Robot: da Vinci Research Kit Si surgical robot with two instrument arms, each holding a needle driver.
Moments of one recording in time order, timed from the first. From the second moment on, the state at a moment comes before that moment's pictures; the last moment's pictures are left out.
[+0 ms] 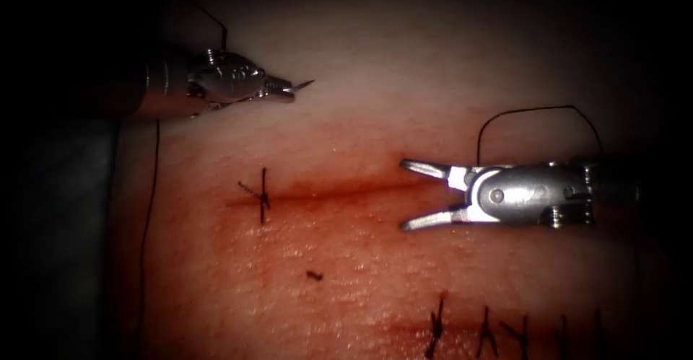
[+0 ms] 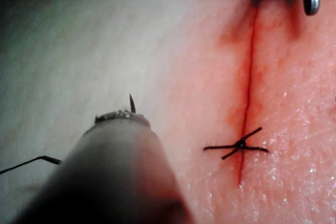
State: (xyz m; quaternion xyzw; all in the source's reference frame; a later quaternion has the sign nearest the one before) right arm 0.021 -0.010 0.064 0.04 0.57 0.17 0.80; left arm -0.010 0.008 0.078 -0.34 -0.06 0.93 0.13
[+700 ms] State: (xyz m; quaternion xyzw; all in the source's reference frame) right arm 0.021 -0.007 0.065 0.23 0.61 0.29 0.71; left arm -0.011 0.000 0.065 -0.60 0.06 0.78 -0.15
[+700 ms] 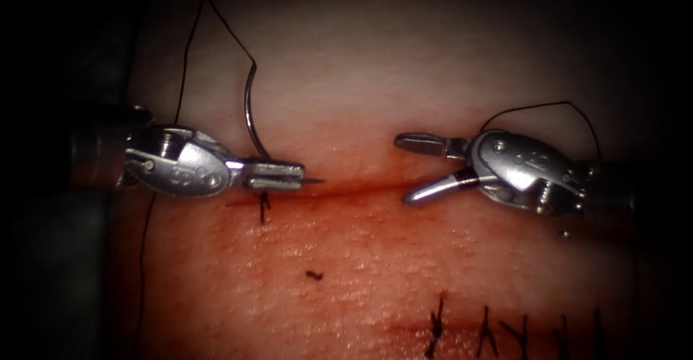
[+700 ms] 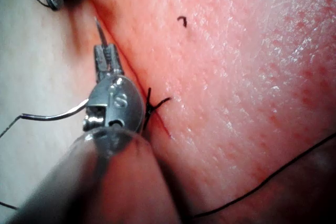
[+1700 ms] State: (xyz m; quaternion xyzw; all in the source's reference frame) right arm 0.032 -0.005 0.062 0.46 0.63 0.37 0.51; left arm -0.012 -0.004 0.061 -0.65 0.16 0.67 -0.32
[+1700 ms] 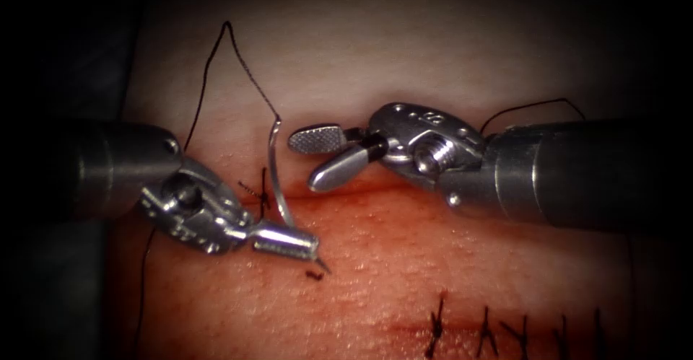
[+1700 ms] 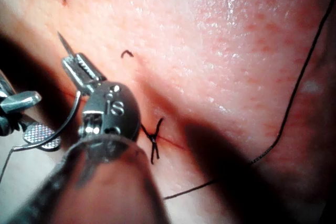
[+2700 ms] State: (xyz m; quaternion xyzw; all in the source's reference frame) right arm 0.035 -0.006 0.061 0.50 0.63 0.36 0.48; left arm -0.012 -0.004 0.060 -0.65 0.17 0.66 -0.32
